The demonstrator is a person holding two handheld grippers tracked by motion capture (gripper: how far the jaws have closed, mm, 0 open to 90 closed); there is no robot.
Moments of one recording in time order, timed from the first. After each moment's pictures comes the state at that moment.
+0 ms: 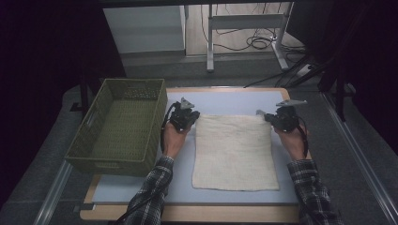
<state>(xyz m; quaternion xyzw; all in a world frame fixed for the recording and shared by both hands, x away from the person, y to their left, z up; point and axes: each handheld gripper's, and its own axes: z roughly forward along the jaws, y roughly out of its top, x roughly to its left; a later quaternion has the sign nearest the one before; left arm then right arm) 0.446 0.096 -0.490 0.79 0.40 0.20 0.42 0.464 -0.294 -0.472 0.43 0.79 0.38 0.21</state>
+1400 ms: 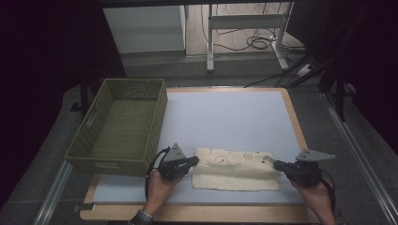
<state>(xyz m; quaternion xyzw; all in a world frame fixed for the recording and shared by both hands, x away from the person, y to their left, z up) 0.287 0.108 -0.517 0.82 0.31 0.12 0.47 0.294 -0.327 -0.494 0.36 0.82 0.43 0.14</state>
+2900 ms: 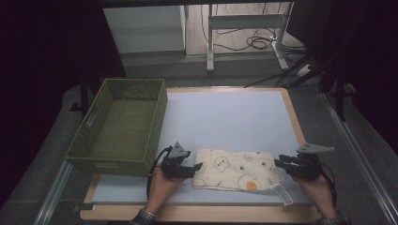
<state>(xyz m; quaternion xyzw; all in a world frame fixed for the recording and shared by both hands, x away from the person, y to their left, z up) 0.309 0.103 -0.537 0.82 0.36 0.13 0.43 0.322 -0.332 -0.498 0.40 0.81 0.40 0.13</state>
